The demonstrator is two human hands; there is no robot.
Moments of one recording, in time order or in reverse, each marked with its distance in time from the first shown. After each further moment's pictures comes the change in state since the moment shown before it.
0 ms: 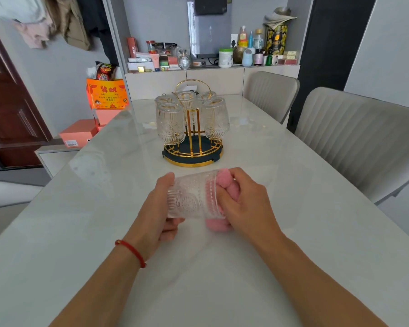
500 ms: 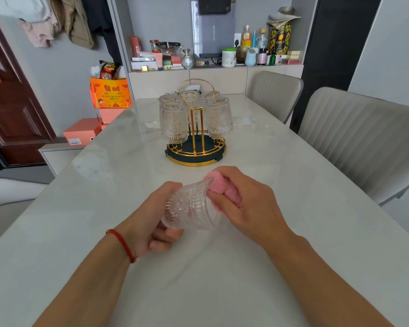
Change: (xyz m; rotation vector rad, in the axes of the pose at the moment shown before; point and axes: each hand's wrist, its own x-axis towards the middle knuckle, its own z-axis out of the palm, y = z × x) left_hand 0.000 0.000 -0.019 0.081 -0.187 -0.170; right_hand -0.005 -0.006 -0.009 -0.237 -0.060 -0.323
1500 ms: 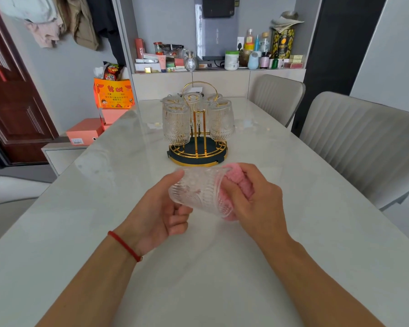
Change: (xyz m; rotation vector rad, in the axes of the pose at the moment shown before) left_hand -0.007 0.009 0.010 -0.263 -0.079 0.177; right_hand 0.002 0.002 0.005 0.212 0.210 0.210
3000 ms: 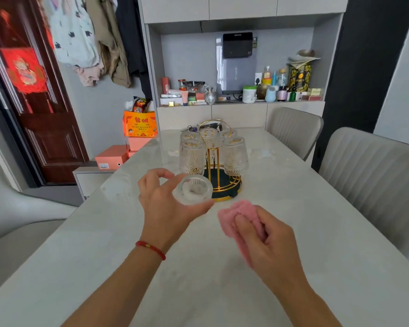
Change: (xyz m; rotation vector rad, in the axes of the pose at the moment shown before) left_hand 0.041 0.032 0.005 0.990 0.785 0.825; right_hand 0.008 -0.009 -0.011 0.228 -0.109 0.036
